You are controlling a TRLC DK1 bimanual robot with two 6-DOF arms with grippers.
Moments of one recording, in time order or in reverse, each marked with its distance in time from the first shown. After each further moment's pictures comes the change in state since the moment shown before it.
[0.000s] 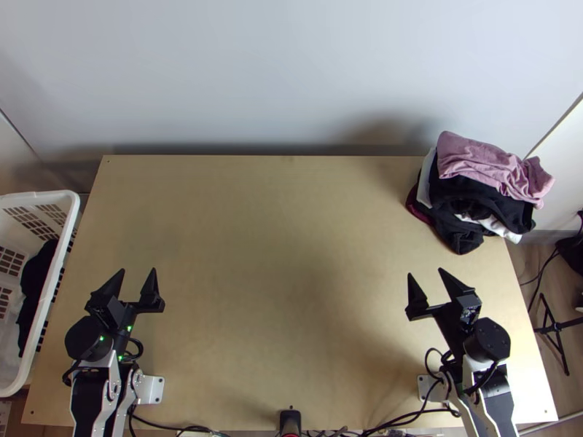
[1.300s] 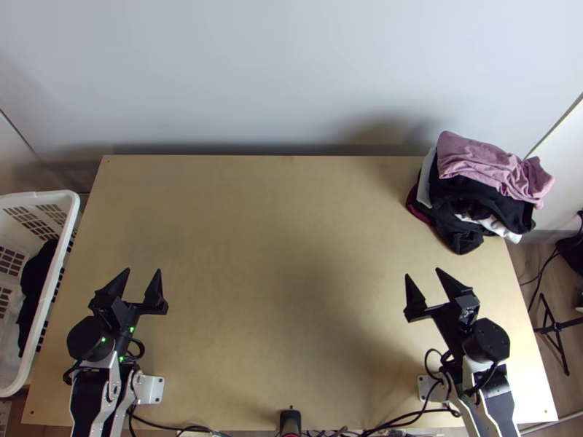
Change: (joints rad) left arm -0.047 0.000 0.000 0.001 0.002 0.018; right arm 0.030 -0.001 0.002 0.004 -0.002 0.001
